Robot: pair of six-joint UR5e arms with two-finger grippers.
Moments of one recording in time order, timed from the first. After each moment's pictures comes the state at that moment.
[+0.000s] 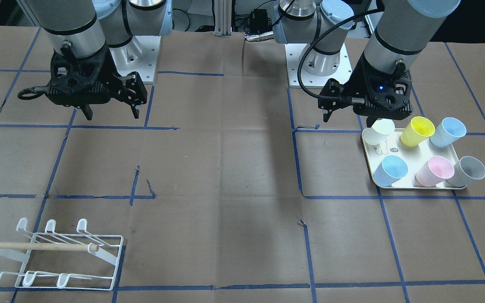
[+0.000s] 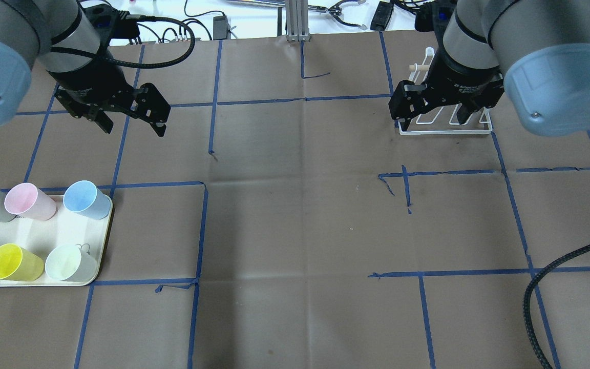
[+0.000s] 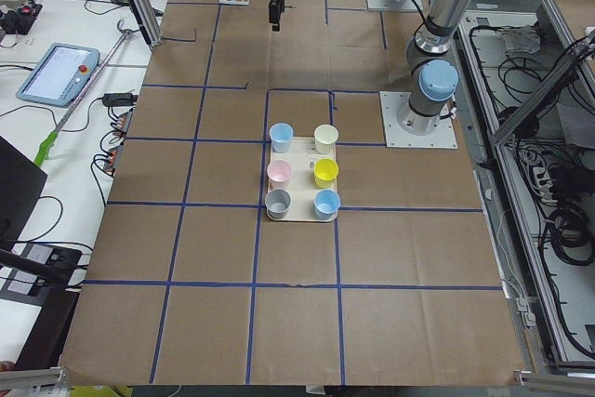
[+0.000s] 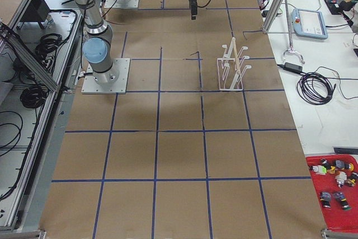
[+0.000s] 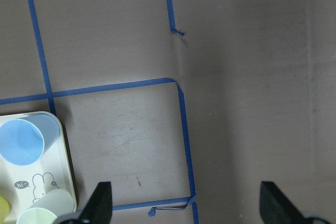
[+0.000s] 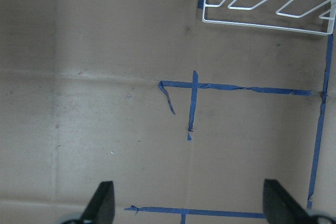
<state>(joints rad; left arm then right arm) -1.50 -1.58 -1.61 -1.53 1.57 0.20 1.63 -1.58 1.65 -1.71 -1.58 -0.02</state>
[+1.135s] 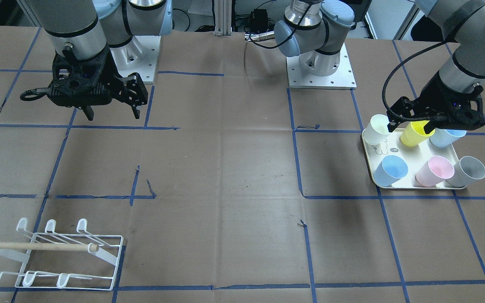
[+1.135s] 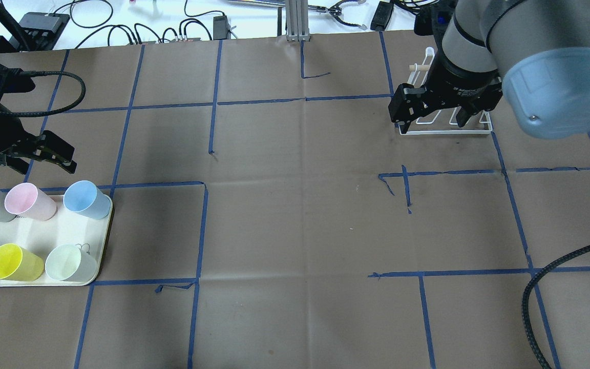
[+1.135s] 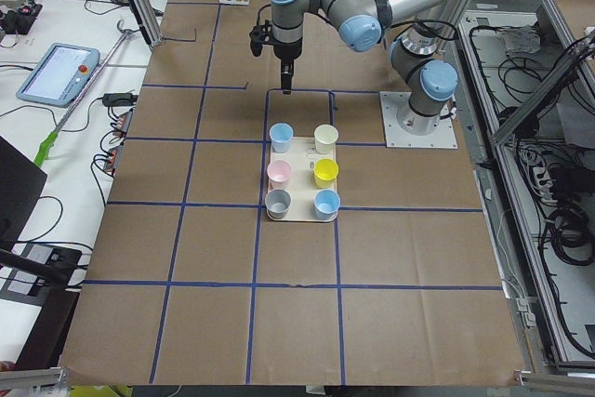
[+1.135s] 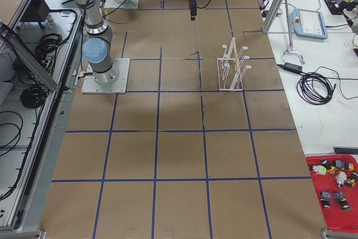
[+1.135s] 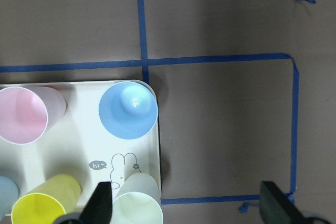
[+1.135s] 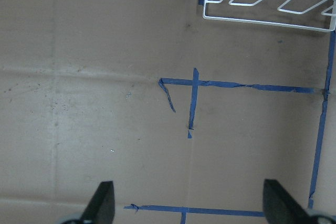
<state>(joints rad) -1.12 -1.54 -1.85 -1.33 1.56 0.47 1.63 -1.58 1.66 -1.72 -1.58 -0.02</state>
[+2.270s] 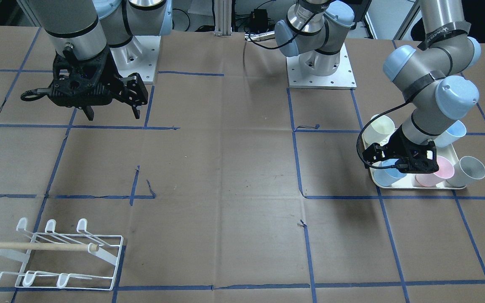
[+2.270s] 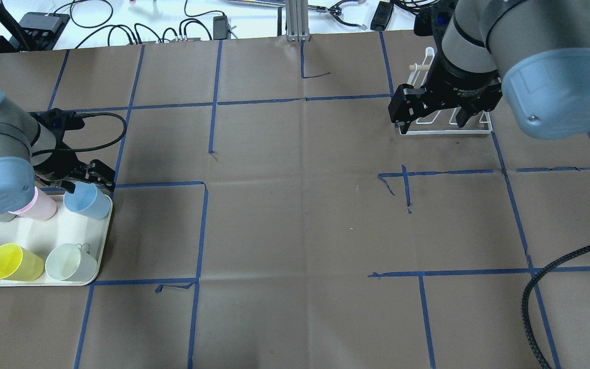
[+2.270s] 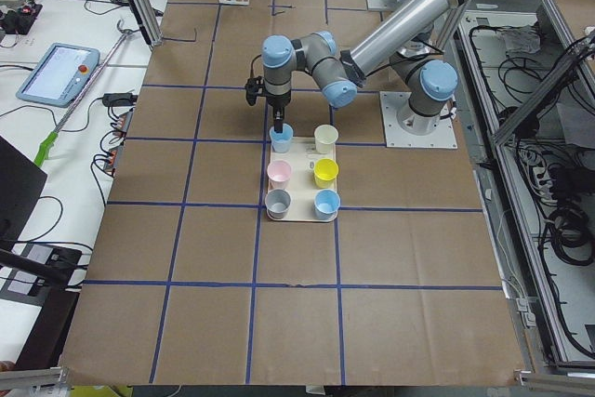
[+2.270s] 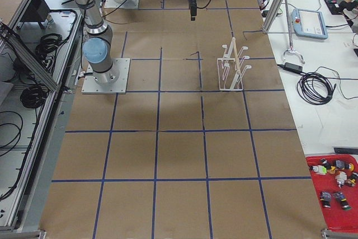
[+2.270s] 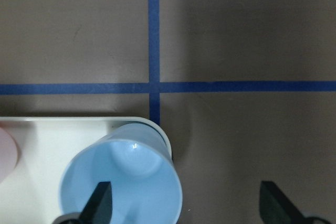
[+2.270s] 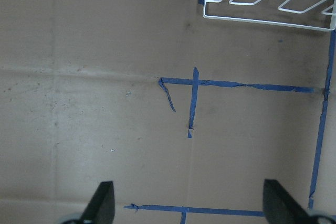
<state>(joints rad) -1.13 -1.74 -2.06 -0.92 1.56 0.45 1.63 -1.58 1.67 -1.72 -1.58 -0.02</state>
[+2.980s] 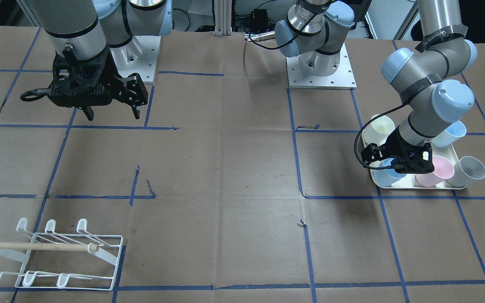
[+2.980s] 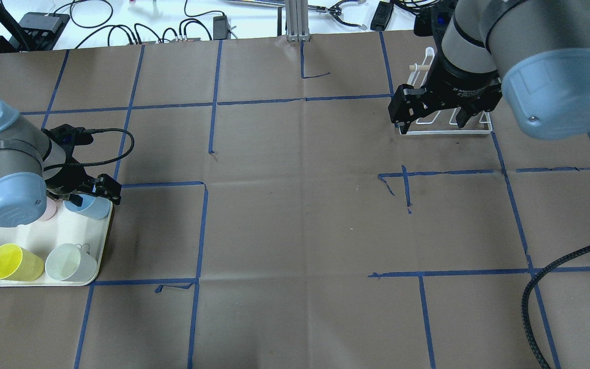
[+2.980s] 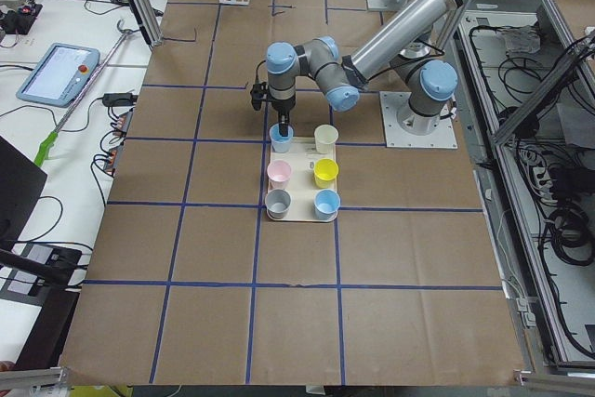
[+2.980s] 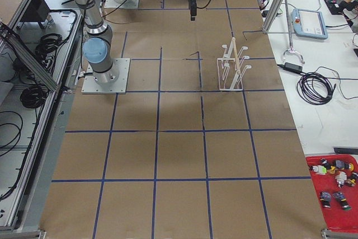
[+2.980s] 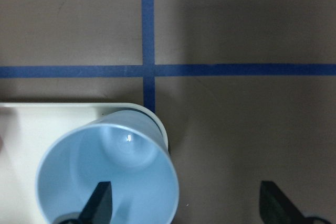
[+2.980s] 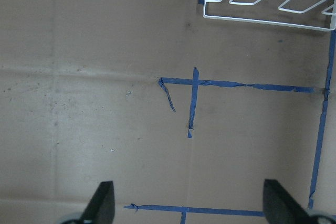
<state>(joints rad) -1.12 -1.75 -2.07 -0.93 1.57 0.45 1.63 -1.58 1.67 -1.72 -1.58 -0.02</state>
